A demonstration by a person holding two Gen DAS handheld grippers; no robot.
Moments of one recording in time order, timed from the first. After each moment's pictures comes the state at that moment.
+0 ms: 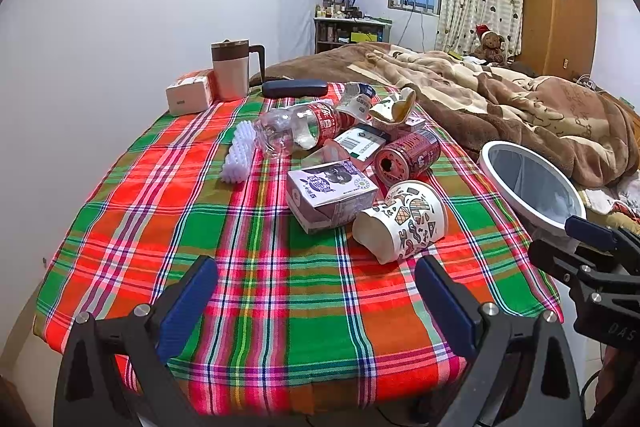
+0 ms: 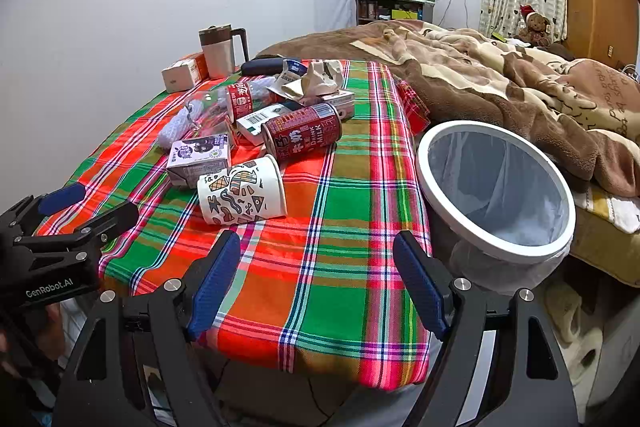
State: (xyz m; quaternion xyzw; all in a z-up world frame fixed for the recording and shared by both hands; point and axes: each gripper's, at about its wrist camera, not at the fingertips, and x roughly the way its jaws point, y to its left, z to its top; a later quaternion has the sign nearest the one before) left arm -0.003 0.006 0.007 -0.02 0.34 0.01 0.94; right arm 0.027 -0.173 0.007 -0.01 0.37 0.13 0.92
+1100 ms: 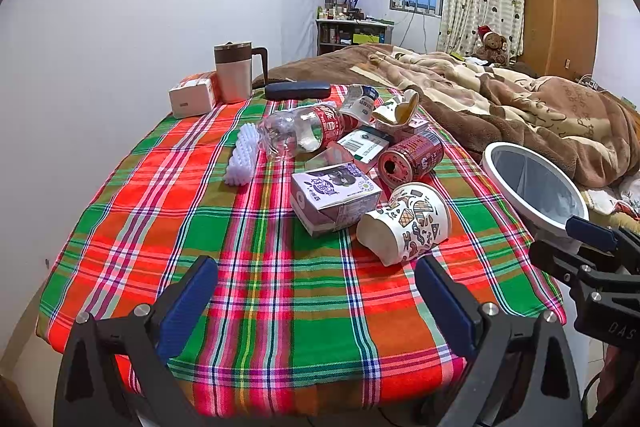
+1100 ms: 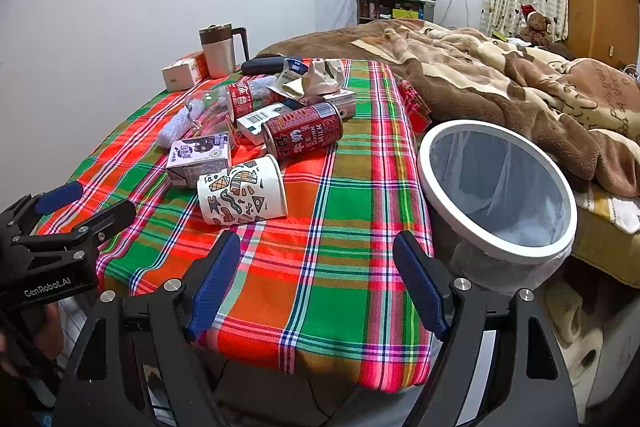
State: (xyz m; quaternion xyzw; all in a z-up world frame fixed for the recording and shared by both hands) left arm -0.002 0.010 0.007 -0.02 0.34 0.02 0.94; right arm 0.028 -0.171 0.006 -0.01 0.37 0.13 0.92
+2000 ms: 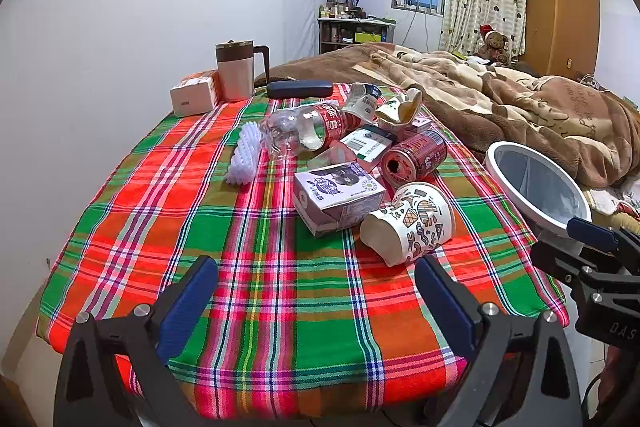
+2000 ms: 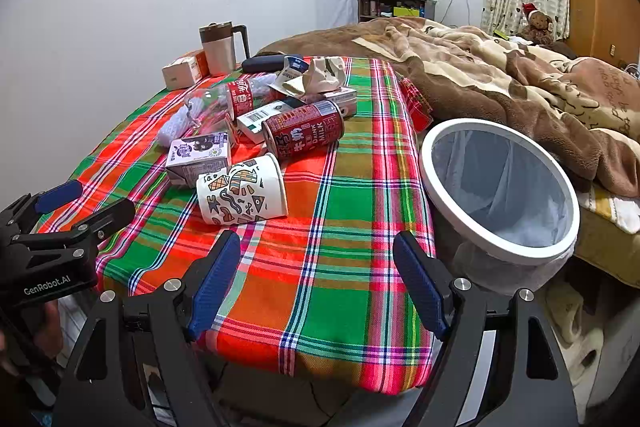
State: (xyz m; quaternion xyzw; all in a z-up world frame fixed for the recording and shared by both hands) left arm -0.001 0.011 0.006 -0.01 0.34 0.02 0.94; right arm 0.029 -0.170 0.005 -0.01 0.37 0.13 0.92
